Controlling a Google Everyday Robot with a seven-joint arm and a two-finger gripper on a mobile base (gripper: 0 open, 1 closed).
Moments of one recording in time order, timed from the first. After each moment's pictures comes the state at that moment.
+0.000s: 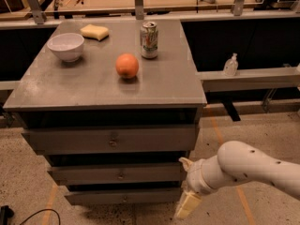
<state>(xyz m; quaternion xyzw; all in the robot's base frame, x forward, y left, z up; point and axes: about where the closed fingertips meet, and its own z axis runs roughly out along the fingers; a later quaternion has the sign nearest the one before) 0.422 -0.102 0.572 -0.61 0.74 0.17 0.22</state>
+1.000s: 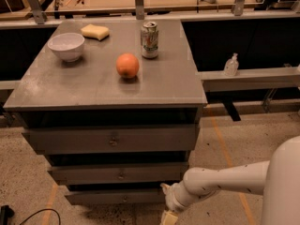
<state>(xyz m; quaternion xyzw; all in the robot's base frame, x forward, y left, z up) 0.422 -0.047 0.369 -0.63 0.73 0.21 0.17</state>
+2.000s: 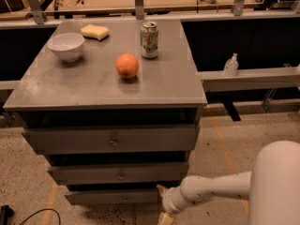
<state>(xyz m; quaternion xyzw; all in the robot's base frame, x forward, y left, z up) 0.442 -0.033 0.303 -0.66 0.70 0.20 0.21</state>
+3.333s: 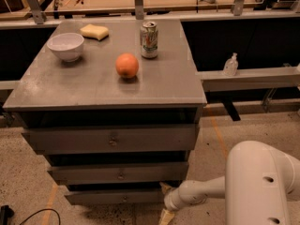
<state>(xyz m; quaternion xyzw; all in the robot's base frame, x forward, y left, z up) 0.491 -0.050 0.225 -0.67 0.70 0.13 0.24</state>
